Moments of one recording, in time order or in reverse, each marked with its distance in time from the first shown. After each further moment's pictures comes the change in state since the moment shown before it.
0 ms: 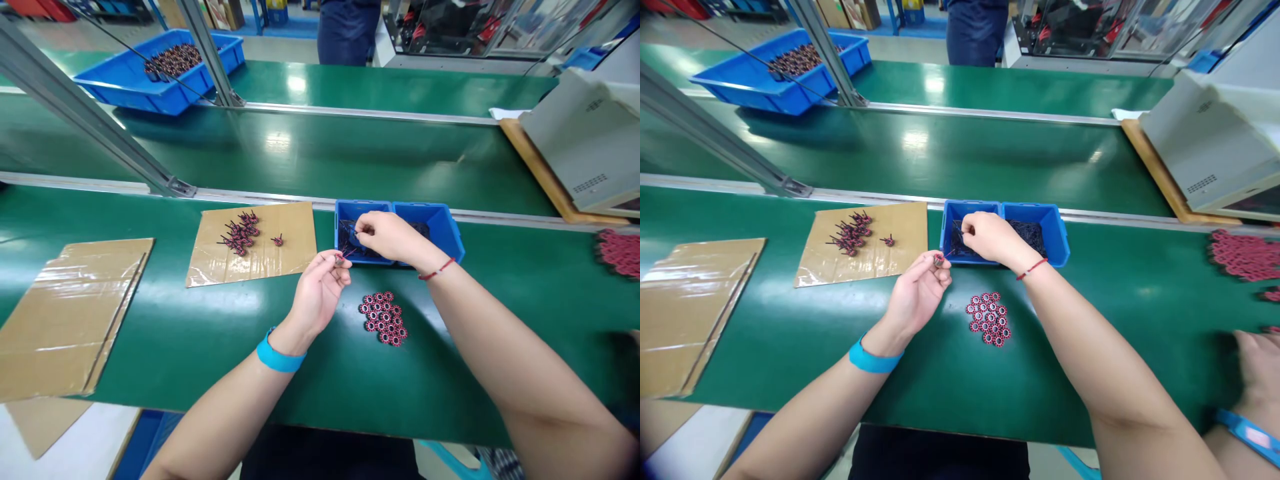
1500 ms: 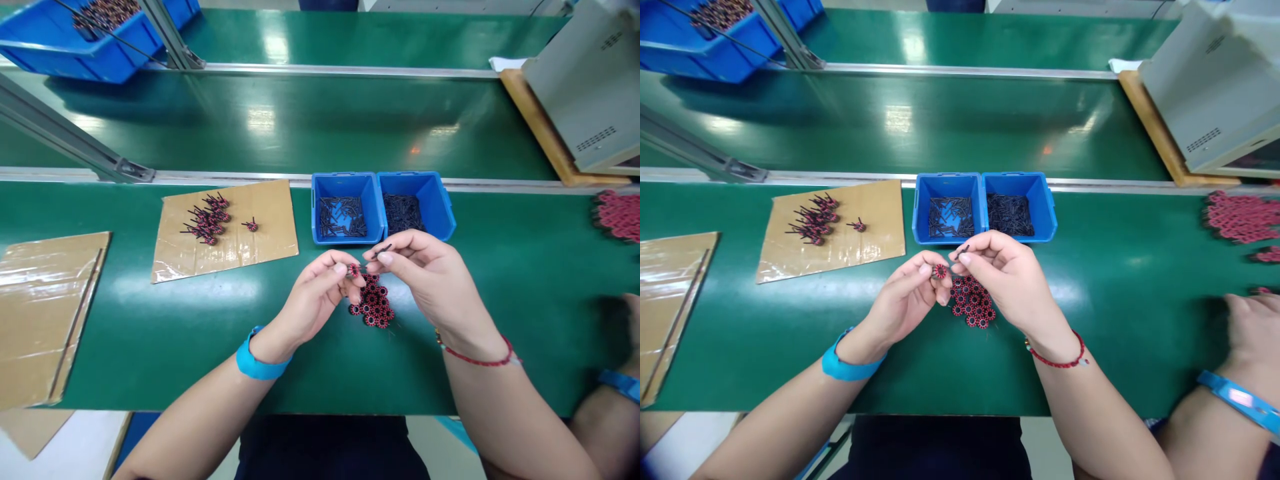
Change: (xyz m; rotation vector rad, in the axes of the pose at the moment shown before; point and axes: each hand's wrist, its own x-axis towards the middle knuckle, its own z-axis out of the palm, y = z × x) left_hand -0.021 -0.015 0.003 0.195 -0.336 -0.184; right_hand -0.115 -0.020 0.017 1.415 0.390 0.199
